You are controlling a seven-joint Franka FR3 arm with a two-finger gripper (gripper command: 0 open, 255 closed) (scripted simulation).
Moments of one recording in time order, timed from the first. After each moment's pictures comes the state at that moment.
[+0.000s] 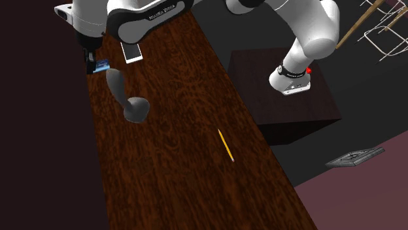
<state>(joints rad) -0.41 1.08 0.87 -0.92 -0.70 2.32 -0.10</state>
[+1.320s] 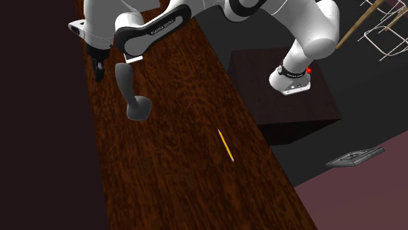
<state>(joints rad) -0.40 1.17 0.84 -0.90 -0.72 2.39 -0.13</state>
